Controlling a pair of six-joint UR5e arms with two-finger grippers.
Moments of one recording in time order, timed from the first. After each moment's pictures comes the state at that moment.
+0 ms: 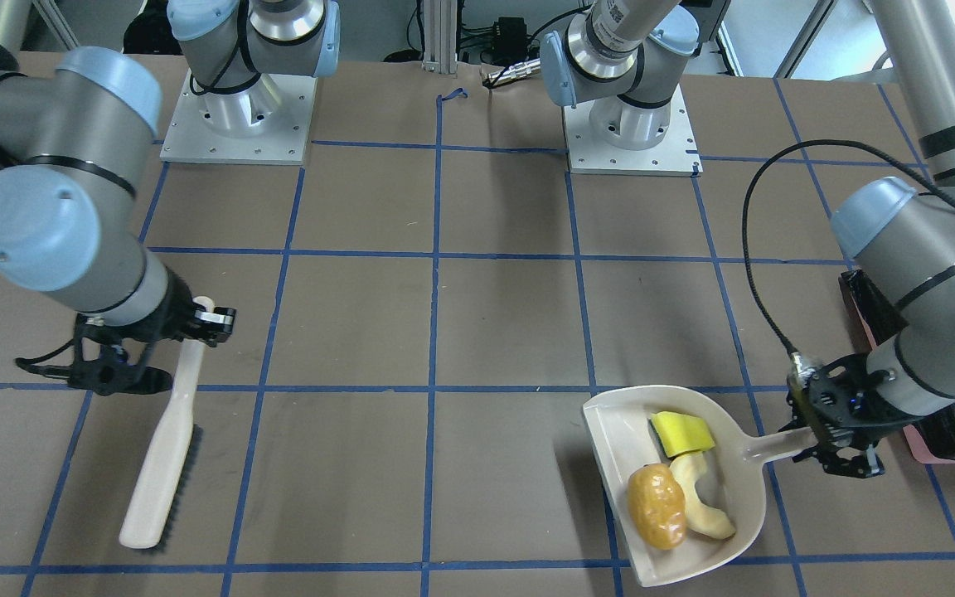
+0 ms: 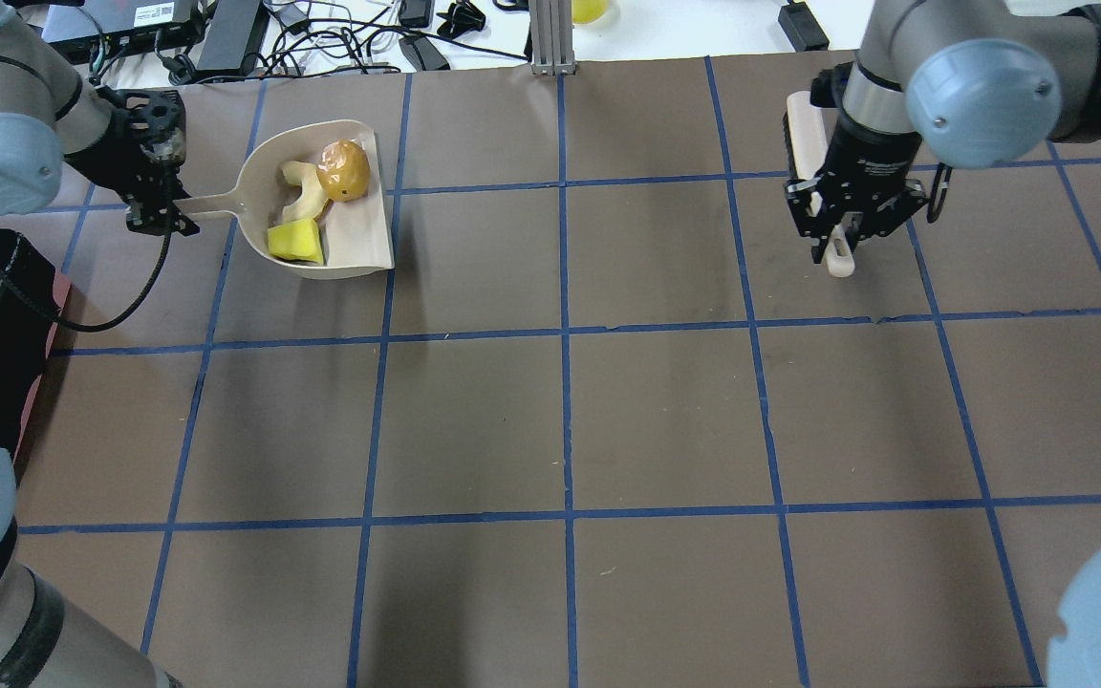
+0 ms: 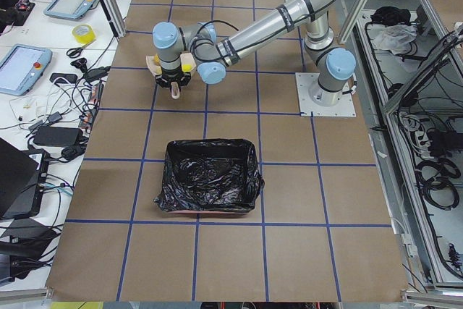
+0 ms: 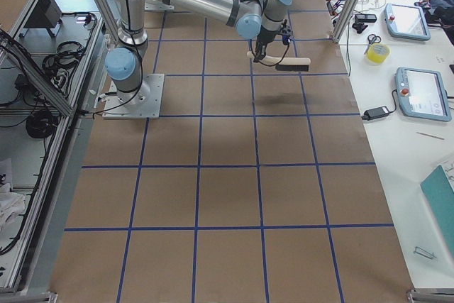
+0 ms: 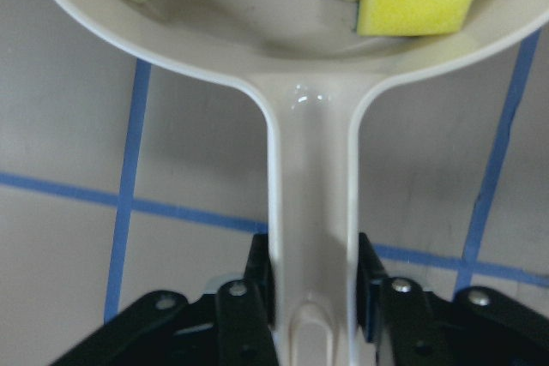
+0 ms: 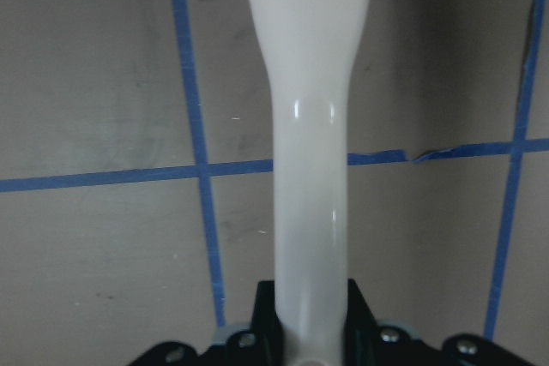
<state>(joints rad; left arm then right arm) -1.17 -2.01 -1.53 -1.15 1.47 1.78 1.42 -1.28 1.60 -1.71 -1.59 -0.09</state>
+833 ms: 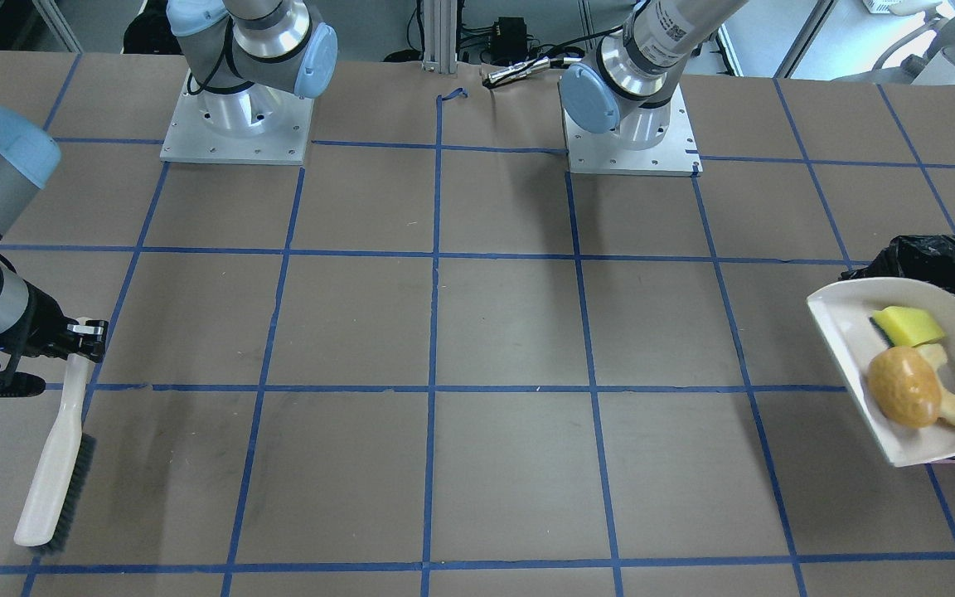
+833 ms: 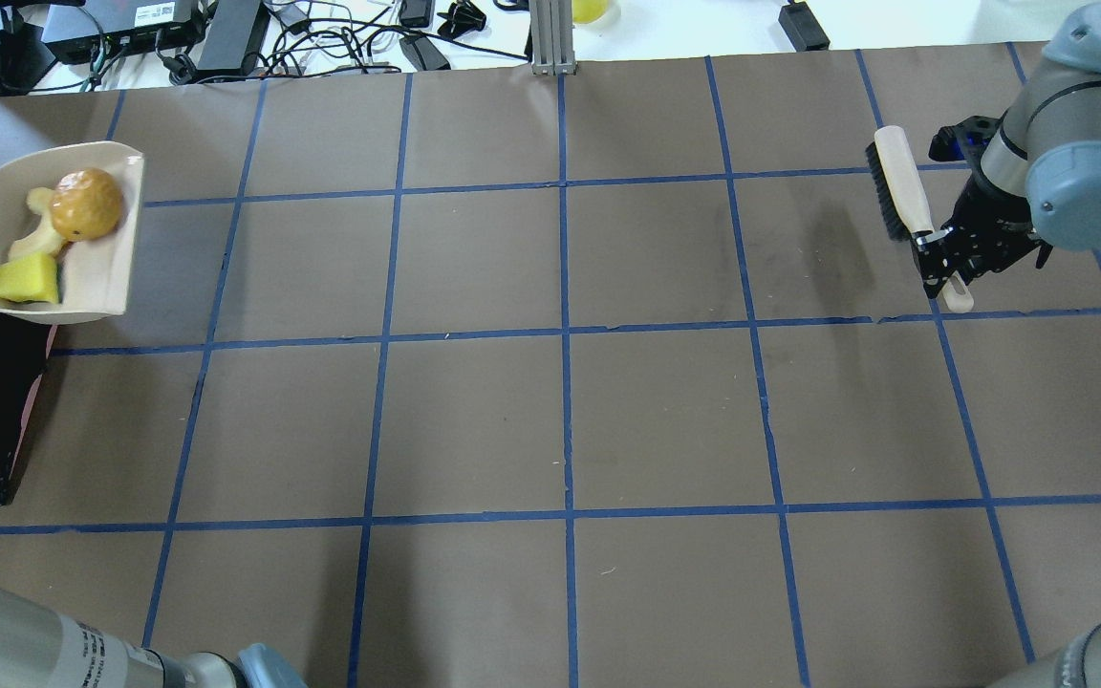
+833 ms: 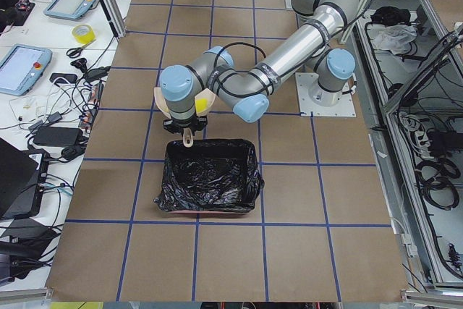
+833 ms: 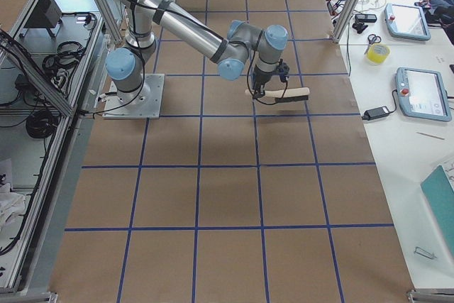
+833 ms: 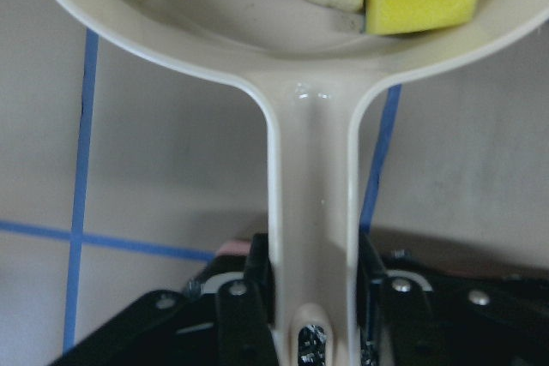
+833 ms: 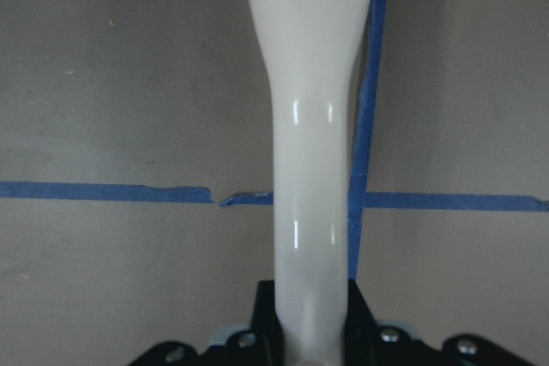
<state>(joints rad) -0.76 -2.01 -1.25 -1.49 1.50 2.23 1.21 -1.25 1.79 -2.00 -1.63 -0.40</state>
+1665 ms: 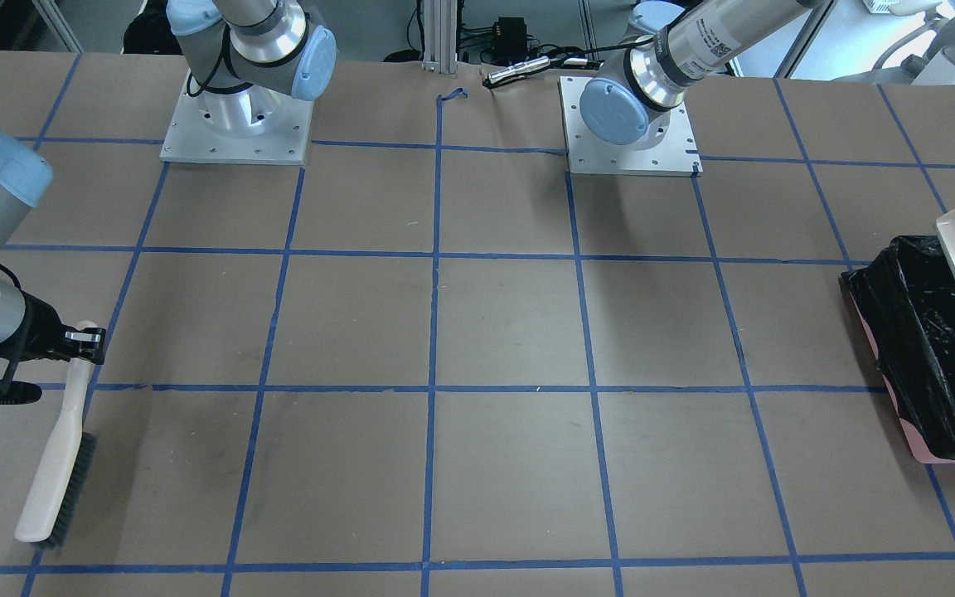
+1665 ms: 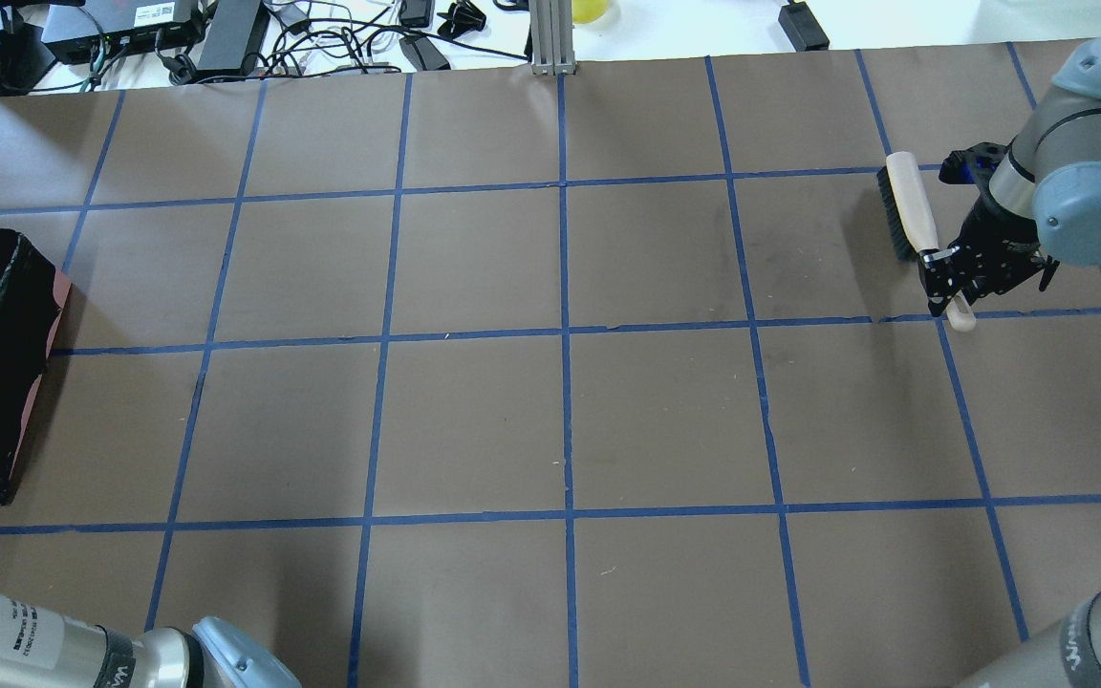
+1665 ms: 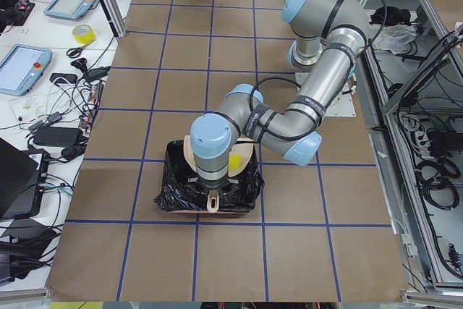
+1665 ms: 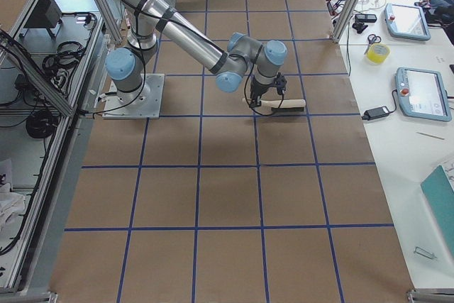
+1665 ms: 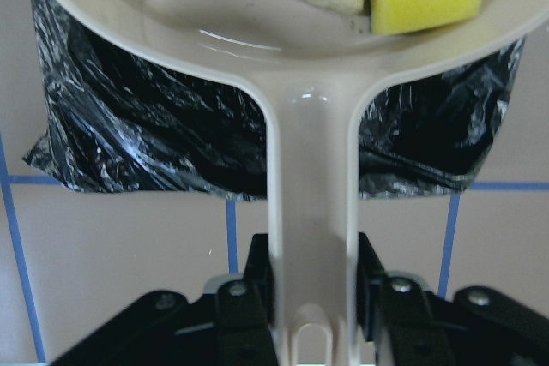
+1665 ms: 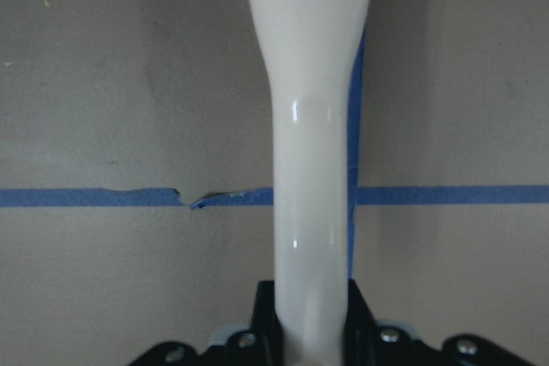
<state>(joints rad) -0.55 -2.11 -1.08 -1.39 1.65 2.64 1.18 -1.21 1.80 -2.00 -1.62 -0.39</state>
